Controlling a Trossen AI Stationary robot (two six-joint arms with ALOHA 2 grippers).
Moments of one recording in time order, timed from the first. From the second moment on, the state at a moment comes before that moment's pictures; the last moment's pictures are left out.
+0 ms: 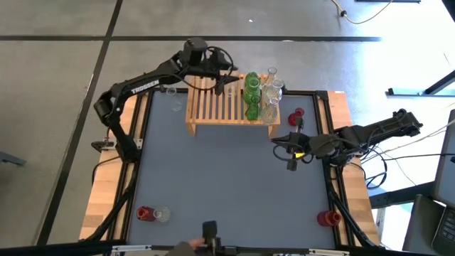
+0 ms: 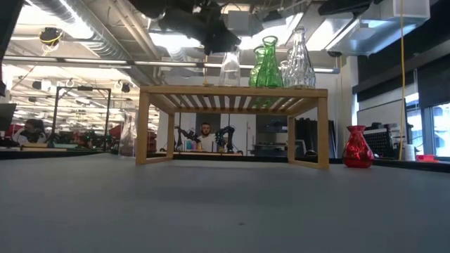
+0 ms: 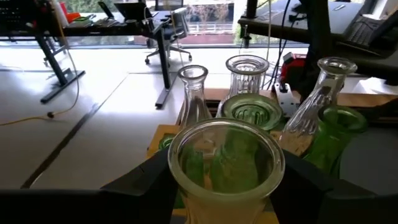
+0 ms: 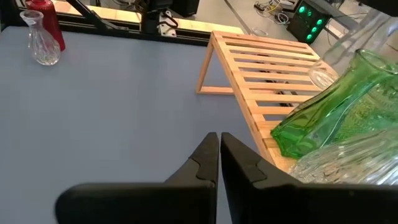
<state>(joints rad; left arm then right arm) 0.64 1.70 1.57 -0.18 0.45 0.20 0.35 0.94 0.89 -0.45 0.56 0.05</state>
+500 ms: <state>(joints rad) 0.71 1.82 1.57 -0.03 0.54 0.16 0.35 0.94 0.89 -0.45 0.56 0.05</state>
